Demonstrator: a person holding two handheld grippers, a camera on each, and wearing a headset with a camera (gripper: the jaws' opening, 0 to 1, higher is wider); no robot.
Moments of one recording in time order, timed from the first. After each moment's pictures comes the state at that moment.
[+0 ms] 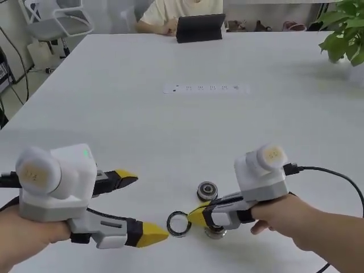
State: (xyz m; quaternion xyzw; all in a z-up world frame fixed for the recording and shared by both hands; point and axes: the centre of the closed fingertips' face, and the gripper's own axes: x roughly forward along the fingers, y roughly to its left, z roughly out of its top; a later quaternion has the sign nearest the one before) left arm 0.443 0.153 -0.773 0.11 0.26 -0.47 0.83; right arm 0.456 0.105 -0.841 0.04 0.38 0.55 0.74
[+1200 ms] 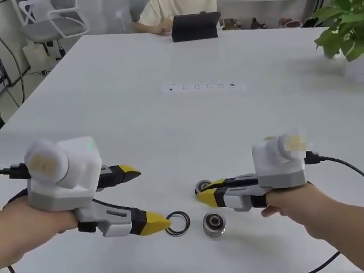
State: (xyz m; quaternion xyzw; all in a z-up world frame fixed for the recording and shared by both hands) left arm 0.460 0.146 -0.773 0.12 0.26 -0.47 0.83; right arm 0.491 0.075 -0.816 0.03 0.31 0.53 0.79
